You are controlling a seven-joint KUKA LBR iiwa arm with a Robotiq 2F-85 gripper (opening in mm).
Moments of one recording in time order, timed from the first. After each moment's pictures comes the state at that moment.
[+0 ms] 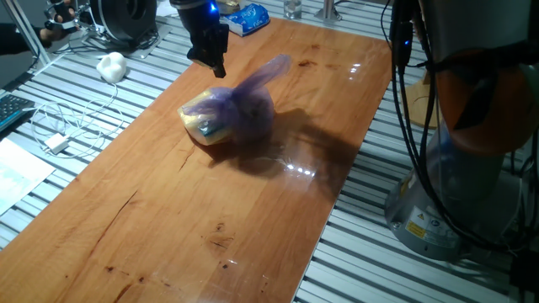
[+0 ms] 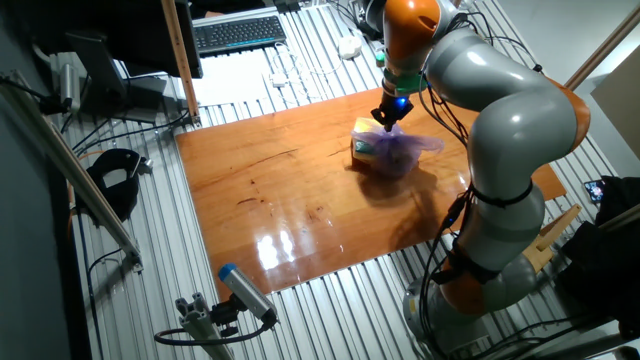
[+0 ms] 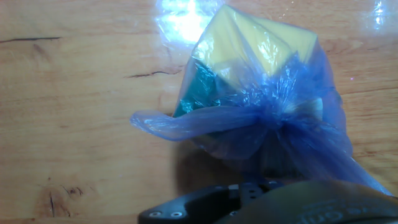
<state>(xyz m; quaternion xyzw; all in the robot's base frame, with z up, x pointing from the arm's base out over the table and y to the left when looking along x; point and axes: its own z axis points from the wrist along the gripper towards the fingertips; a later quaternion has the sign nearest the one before) 0.515 0.001 0.236 0.01 -1.00 0.01 0.08</state>
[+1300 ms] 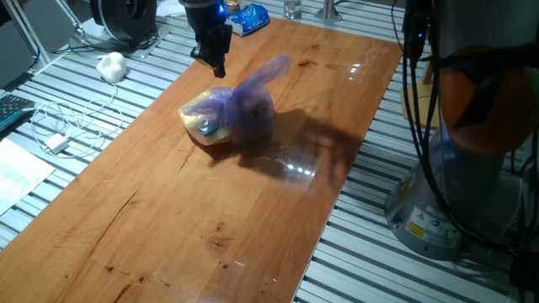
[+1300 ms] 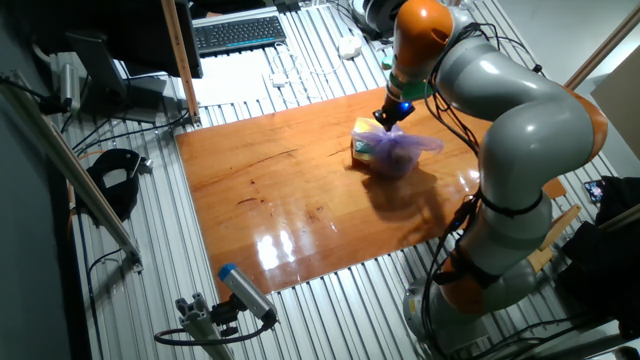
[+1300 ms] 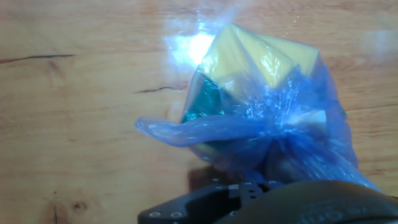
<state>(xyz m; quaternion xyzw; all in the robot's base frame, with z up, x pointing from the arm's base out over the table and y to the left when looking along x) 0.515 0.001 0.236 0.00 -1.00 0.02 0.03</state>
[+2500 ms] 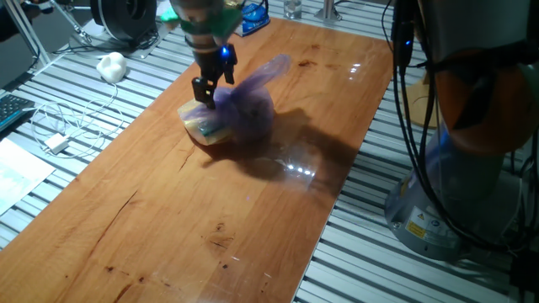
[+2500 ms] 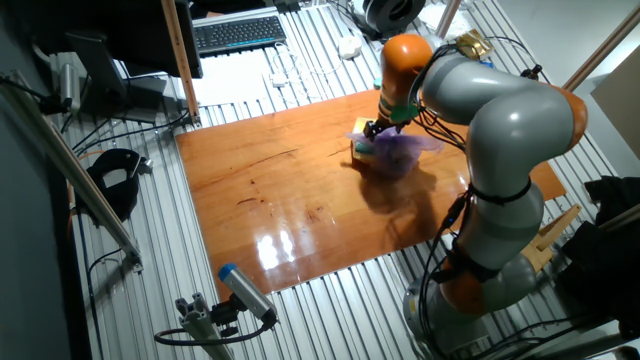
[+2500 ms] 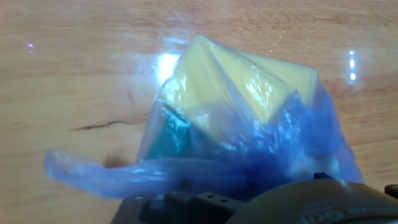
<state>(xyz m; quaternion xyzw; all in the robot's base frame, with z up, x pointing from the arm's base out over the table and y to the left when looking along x) 0.544 -0.025 0.129 0.00 -1.00 0.05 -0.01</state>
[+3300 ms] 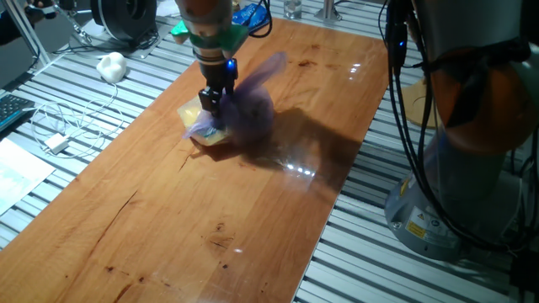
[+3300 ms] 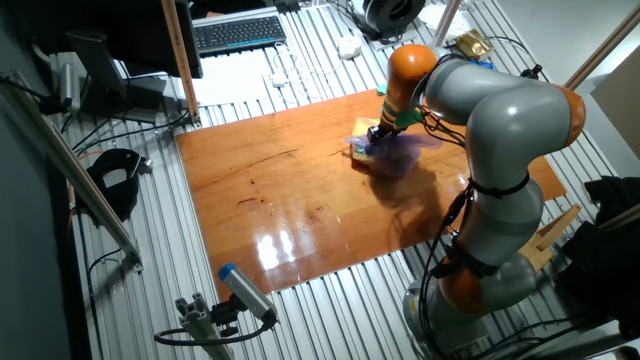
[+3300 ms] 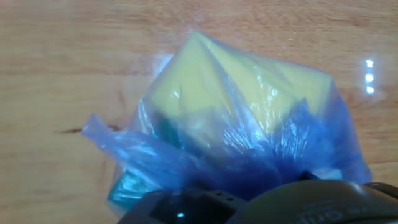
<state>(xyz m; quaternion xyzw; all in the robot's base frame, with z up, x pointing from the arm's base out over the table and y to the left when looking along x) 0.548 -0.035 0.098 0.03 -1.00 0.01 -0.02</state>
